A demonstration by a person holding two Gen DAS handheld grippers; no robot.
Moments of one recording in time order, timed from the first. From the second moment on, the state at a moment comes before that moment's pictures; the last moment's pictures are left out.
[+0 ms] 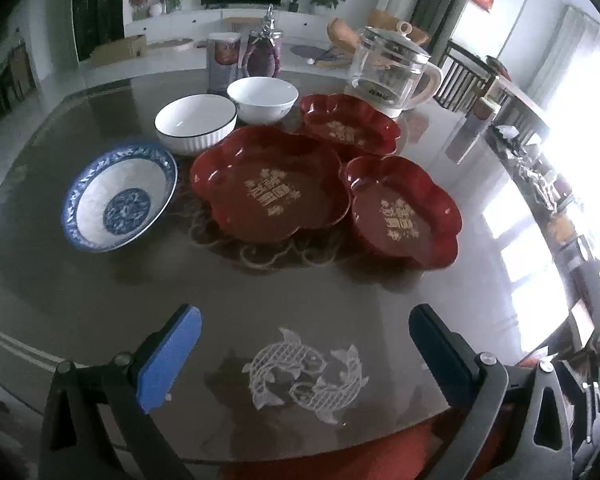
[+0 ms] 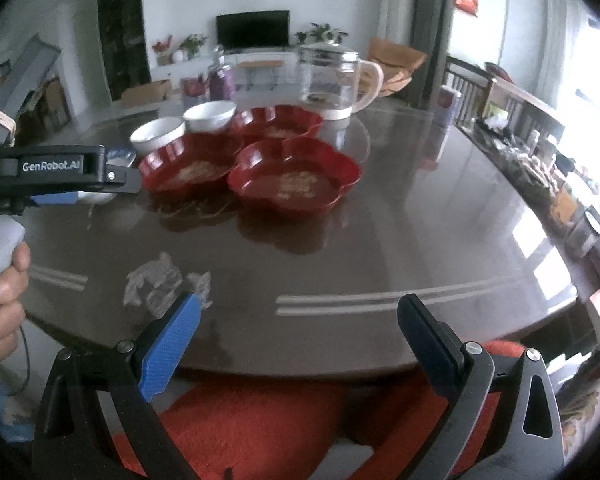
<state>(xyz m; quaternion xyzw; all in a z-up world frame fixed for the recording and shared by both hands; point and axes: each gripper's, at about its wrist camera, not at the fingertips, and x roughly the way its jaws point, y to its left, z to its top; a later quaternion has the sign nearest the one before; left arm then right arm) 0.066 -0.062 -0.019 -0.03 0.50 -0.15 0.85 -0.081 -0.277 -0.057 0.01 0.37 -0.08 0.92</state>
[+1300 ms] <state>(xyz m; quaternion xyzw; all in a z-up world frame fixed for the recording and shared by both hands) 0.036 -0.075 -0.059 0.06 0.48 -0.08 0.87 -0.035 -0.299 -0.084 -0.05 0.42 -0.16 0.89</state>
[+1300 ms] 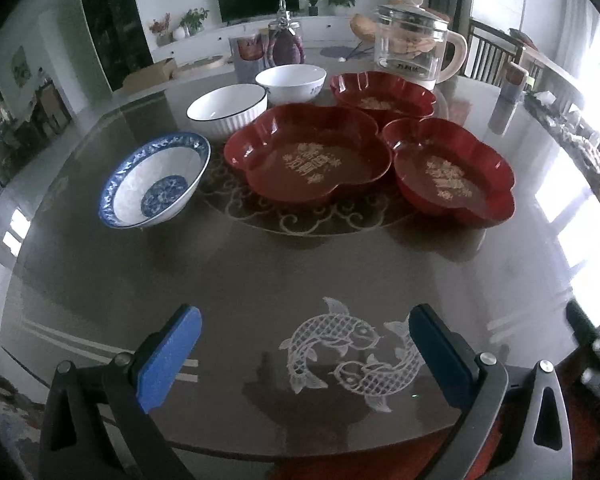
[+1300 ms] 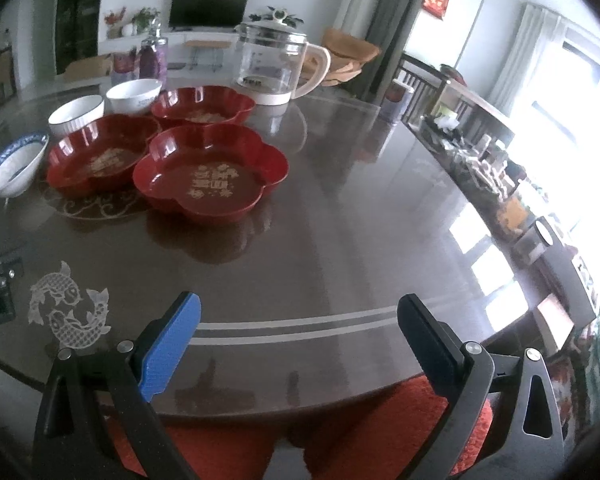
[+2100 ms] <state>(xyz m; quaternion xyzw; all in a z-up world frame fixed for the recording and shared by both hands) 0.179 -0.161 -0.107 -0.06 0.60 -0.08 0.80 0.188 -0.415 -0.094 0.09 0.54 0.00 0.84</state>
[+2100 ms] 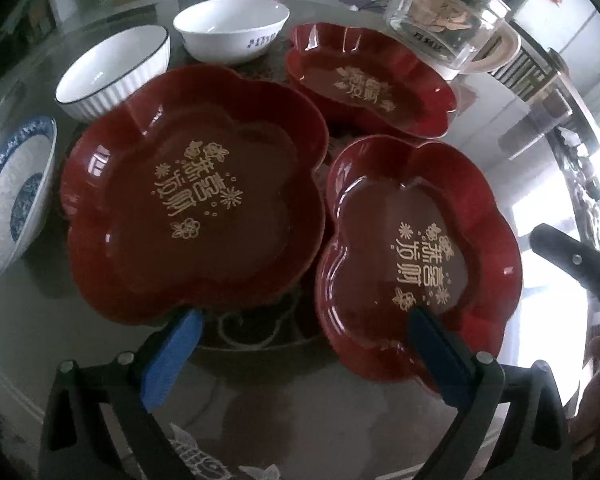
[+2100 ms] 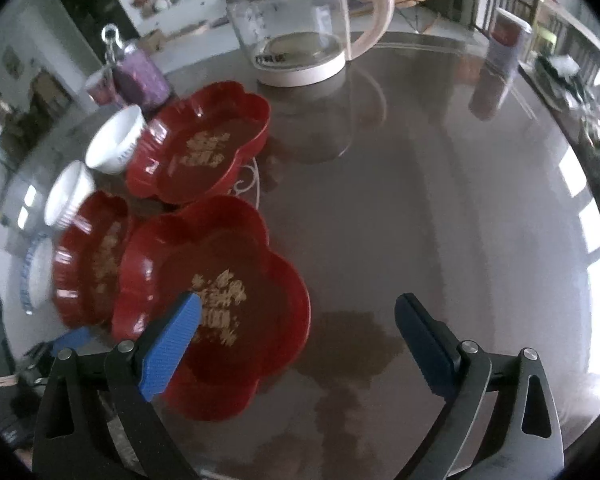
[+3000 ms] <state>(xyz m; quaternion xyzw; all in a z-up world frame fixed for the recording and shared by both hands) 0.121 -0.190 -0.070 -0.01 0.56 -0.17 0.81 0.128 -0.422 -0.085 0.09 0.53 0.00 0.85</state>
